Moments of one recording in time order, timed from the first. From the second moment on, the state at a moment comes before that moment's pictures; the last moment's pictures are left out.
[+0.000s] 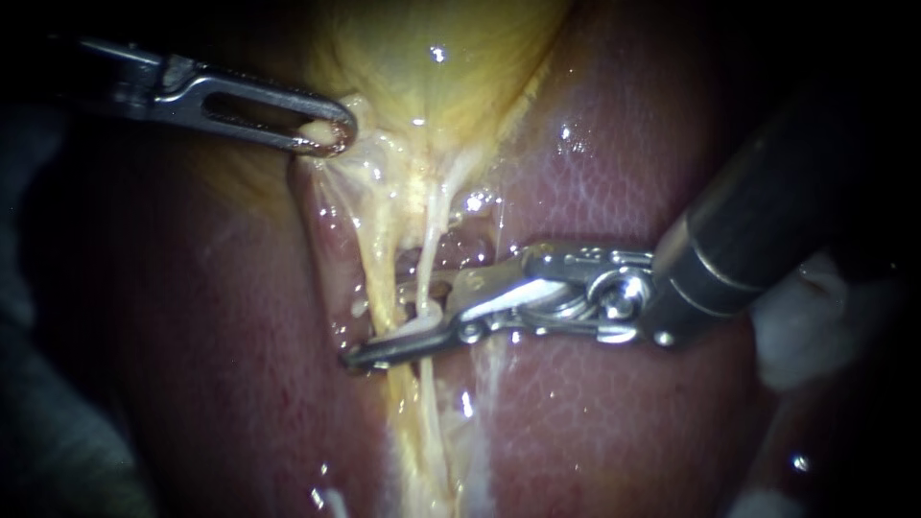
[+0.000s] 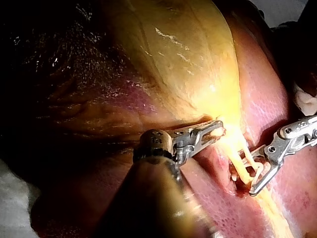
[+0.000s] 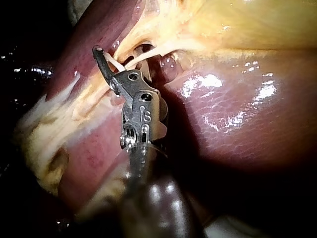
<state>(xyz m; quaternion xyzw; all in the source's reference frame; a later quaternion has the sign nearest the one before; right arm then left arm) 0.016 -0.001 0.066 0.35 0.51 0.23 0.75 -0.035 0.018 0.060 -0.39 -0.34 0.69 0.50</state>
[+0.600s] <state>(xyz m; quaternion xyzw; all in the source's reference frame) 0.012 0.000 0.066 0.35 0.51 0.23 0.75 -0.035 0.018 0.060 -0.39 -0.34 0.69 0.50</state>
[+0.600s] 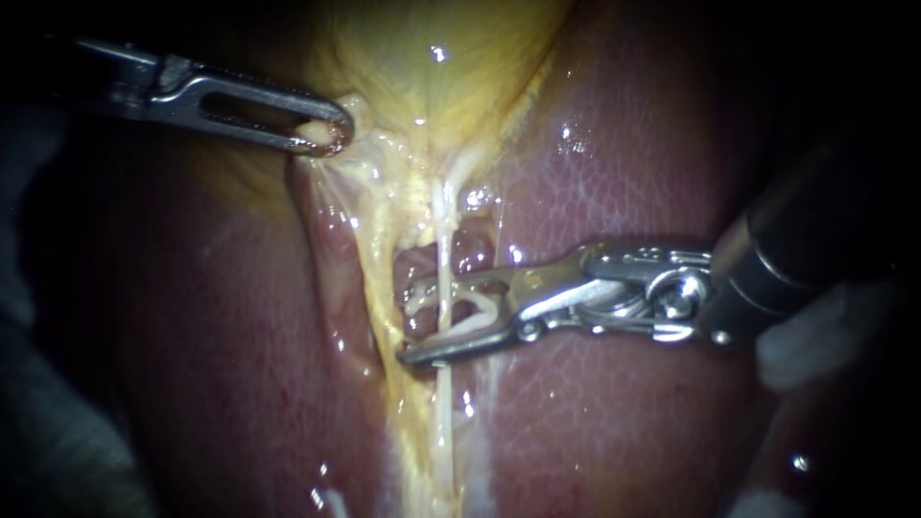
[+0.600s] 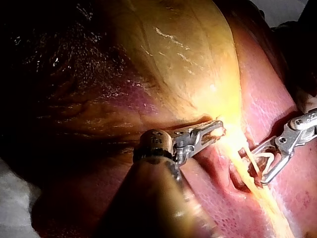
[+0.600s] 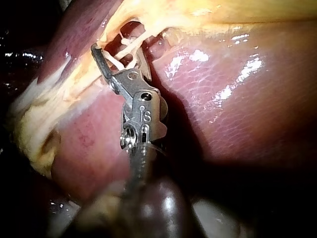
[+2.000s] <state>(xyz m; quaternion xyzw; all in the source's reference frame) 0.003 0.002 0.064 0.34 0.49 0.23 0.77 -0.035 0.018 0.060 -0.39 -0.34 0.69 0.50</state>
